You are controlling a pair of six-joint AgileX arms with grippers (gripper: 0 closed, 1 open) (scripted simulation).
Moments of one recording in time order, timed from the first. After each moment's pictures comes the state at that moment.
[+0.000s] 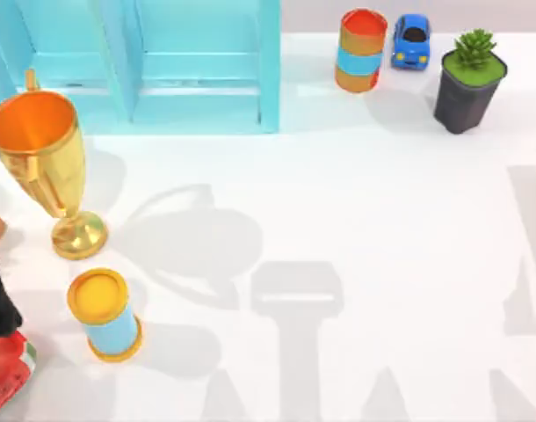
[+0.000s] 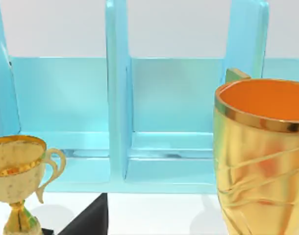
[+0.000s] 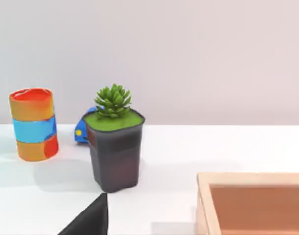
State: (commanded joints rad) left arm 0.00 0.00 0.00 0.00 0.00 0.00; right arm 0.00 0.00 0.00 0.00 0.00 0.00
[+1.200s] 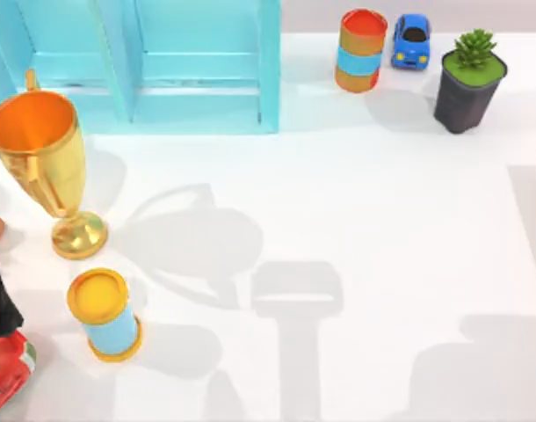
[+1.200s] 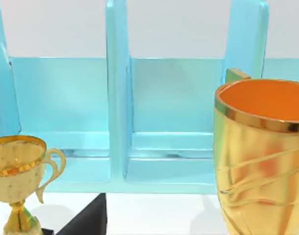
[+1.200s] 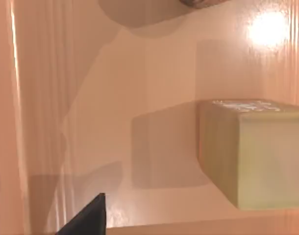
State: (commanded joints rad) left arm 0.00 0.00 0.00 0.00 0.00 0.00; right arm -0.46 1.35 1.06 -1.00 0.00 -0.44
